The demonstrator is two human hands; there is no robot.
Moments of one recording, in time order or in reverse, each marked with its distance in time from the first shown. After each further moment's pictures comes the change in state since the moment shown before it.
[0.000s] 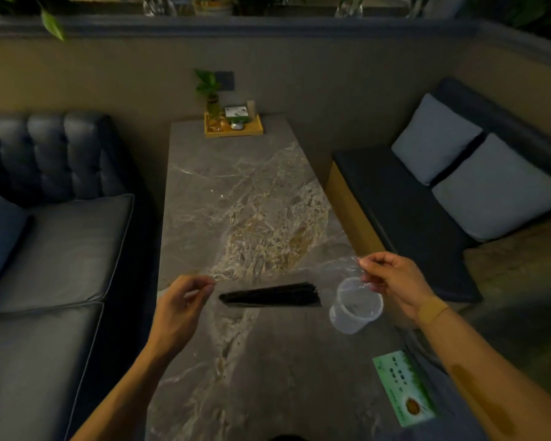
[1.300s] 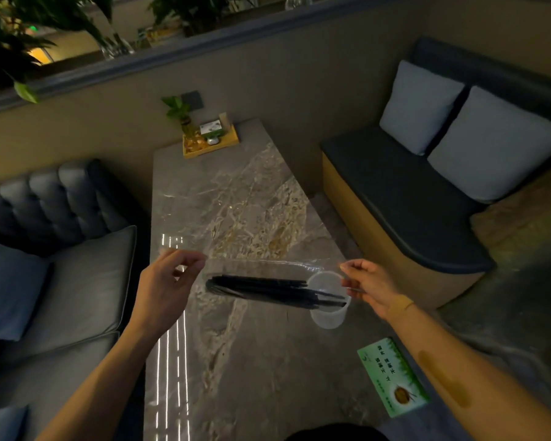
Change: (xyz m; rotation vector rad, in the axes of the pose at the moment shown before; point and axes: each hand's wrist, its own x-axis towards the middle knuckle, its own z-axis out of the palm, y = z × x) left_hand 0.030 0.134 0.061 0.448 -0.046 0.247; right_hand 0.032 0.069 -0.051 0.304 -0.046 0.151
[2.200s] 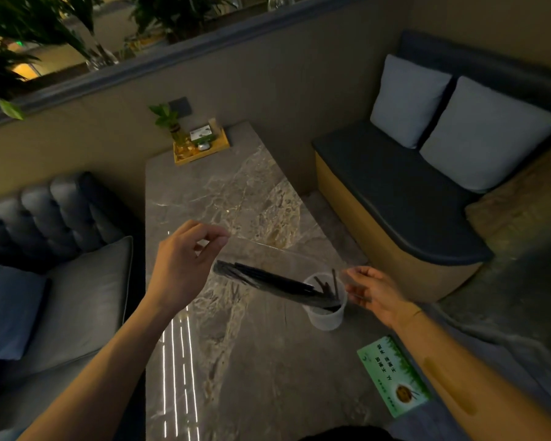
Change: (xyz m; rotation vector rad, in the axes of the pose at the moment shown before) left_hand 0.043 0.067 0.013 0.030 -0.078 0.154; right_hand 0.003 0.013 -0.021 0.206 0.009 0.098
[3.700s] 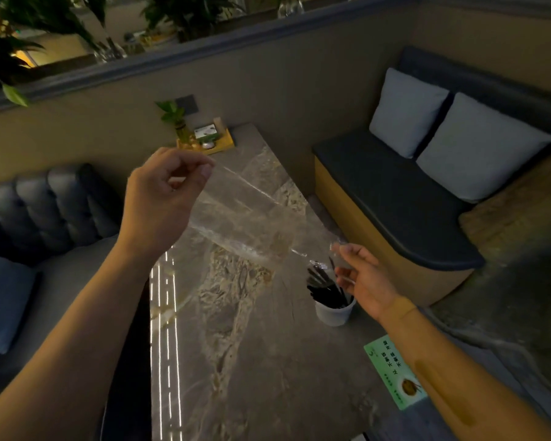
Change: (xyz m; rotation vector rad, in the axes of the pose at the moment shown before) left_hand 0.032 0.016 -0.079 -0.256 0.239 0.122; right_hand -0.051 -0.016 0.073 0.107 -0.069 -0.208
